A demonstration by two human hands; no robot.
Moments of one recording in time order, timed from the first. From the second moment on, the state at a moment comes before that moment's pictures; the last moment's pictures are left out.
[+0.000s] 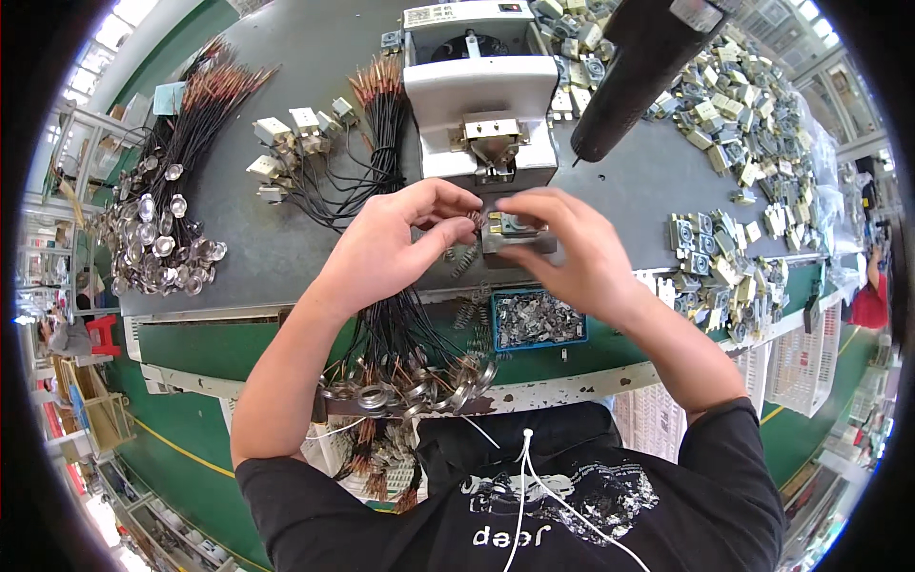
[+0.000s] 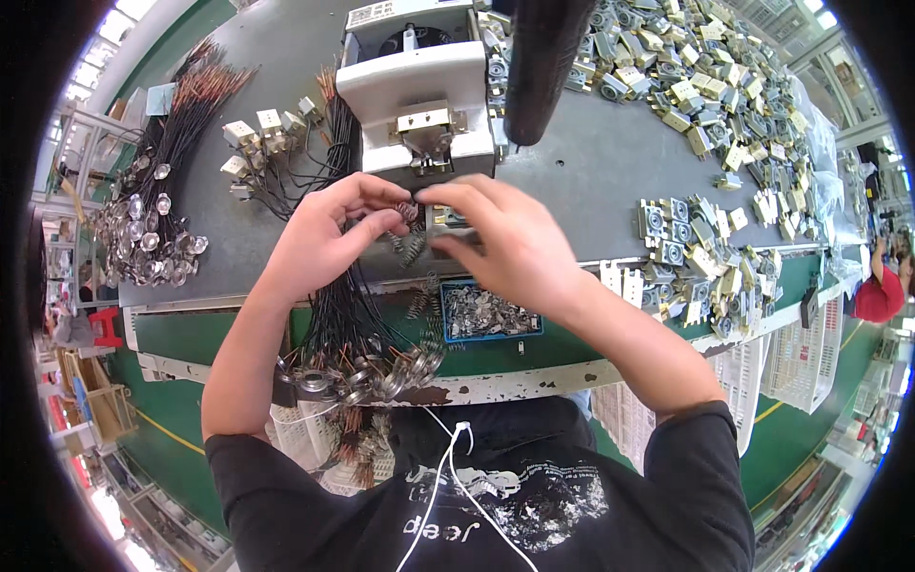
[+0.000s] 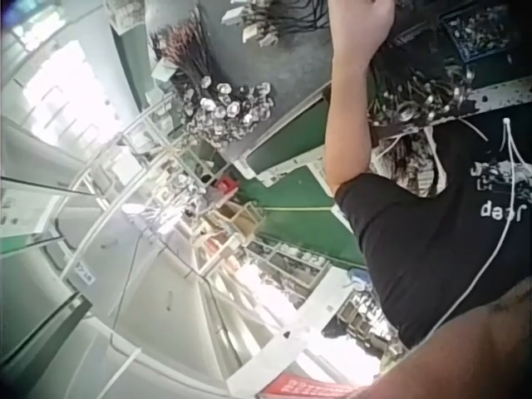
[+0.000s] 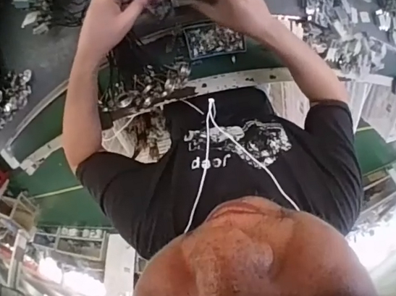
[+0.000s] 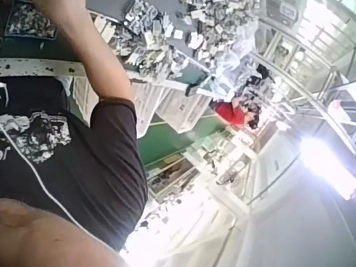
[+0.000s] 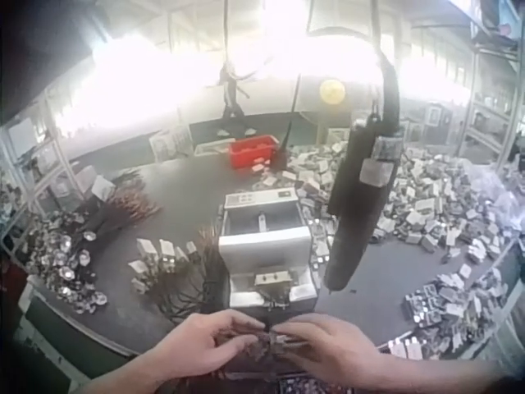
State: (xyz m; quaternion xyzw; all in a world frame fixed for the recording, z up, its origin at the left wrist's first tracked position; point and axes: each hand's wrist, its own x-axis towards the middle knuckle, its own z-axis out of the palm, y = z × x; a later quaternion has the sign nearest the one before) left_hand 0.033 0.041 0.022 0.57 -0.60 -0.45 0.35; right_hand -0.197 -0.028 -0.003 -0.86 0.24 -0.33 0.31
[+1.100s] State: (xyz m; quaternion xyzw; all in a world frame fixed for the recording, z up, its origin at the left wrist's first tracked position) left_hand 0.061 0.083 0.044 0.56 -0.77 -0.31 0.04; right_hand -0.140 0.012 -0.025 -0.80 0.25 0.06 0.55
